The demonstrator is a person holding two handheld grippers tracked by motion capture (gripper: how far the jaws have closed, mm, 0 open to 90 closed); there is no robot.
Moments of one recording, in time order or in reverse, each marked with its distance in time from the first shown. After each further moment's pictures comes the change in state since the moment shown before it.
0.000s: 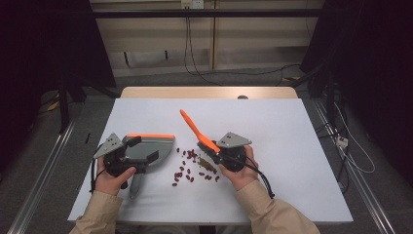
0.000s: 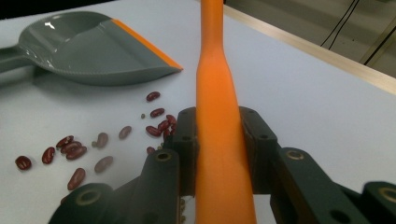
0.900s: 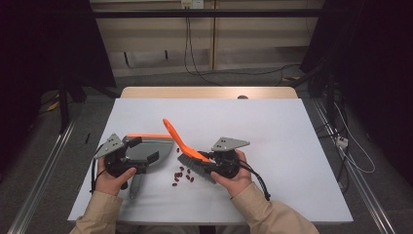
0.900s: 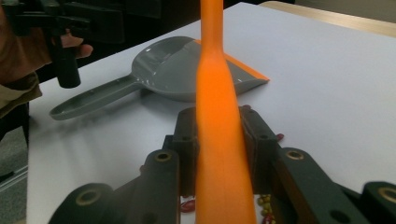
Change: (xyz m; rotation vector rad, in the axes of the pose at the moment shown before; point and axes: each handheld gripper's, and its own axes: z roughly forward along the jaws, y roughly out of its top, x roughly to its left) left arm -0.001 -0.001 0.001 0.005 -0.004 0.000; right arm 0.026 0.005 -0.001 -0.035 0.291 0.129
